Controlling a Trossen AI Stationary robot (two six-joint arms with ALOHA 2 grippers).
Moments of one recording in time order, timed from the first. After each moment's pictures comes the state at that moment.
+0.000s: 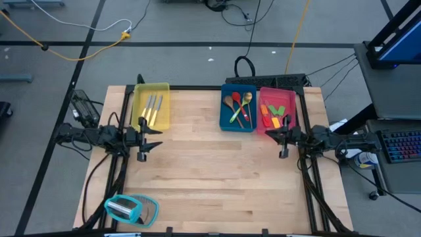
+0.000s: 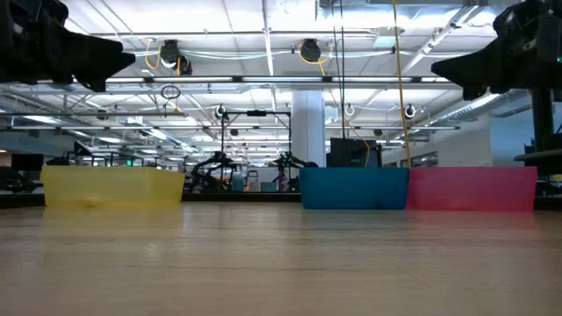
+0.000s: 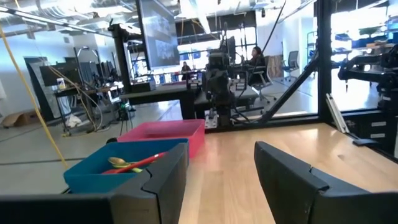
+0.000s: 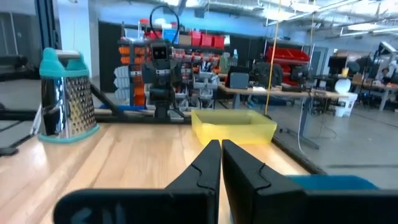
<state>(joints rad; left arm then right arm) -0.18 0.01 0.01 0.14 -0.22 0.16 0.05 0.03 0.02 0.16 0.20 -0.10</state>
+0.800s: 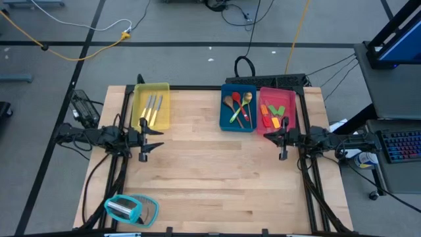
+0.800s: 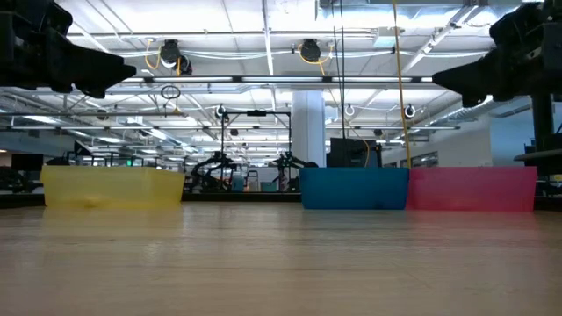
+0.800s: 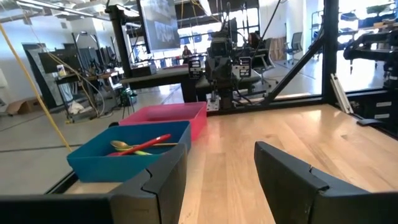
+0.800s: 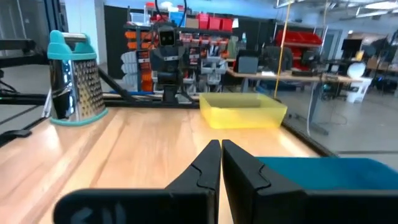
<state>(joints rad) -0.18 0.01 0.01 0.05 -0.24 0.15 0.05 0.03 0.02 0.05 0.17 -0.06</state>
